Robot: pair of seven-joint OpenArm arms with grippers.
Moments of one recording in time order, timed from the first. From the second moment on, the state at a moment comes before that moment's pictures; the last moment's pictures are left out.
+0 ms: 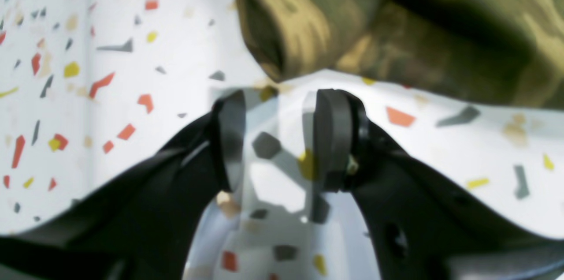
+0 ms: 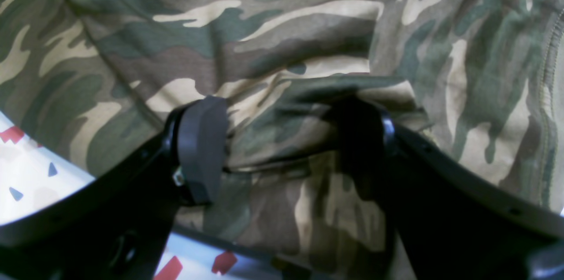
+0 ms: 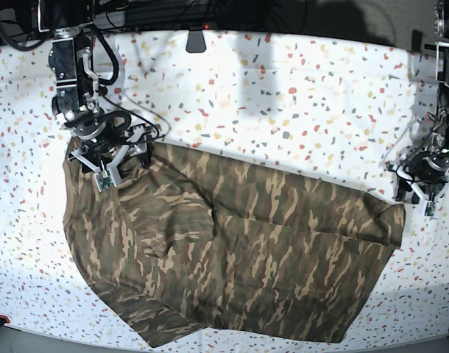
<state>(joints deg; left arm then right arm) -15.6 -29.8 7.4 47.7 -16.0 -19.1 5.7 -6.2 18.5 2.2 80.8 5.7 17.9 -25.6</state>
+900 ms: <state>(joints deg) -19.1 -27.3 7.3 44.3 -13.9 -21.9 1.3 -6.2 18.4 2.2 80.8 5.7 17.9 -25.6</state>
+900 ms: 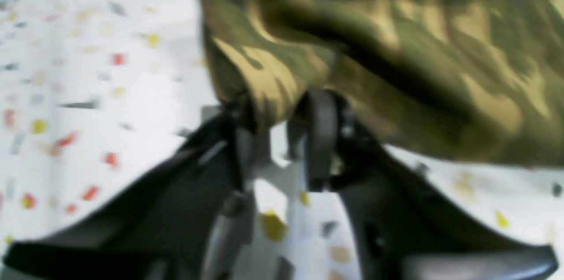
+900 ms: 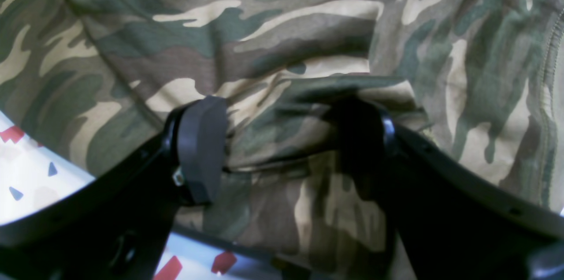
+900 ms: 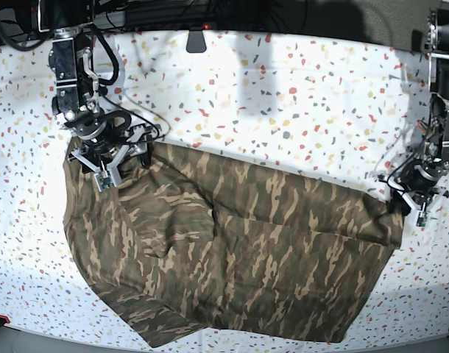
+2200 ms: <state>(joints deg) -4.3 -42.4 7.4 56.8 -19.2 -31.0 14.4 -12.0 27.2 2.0 84.9 10.2 20.9 -27.0</state>
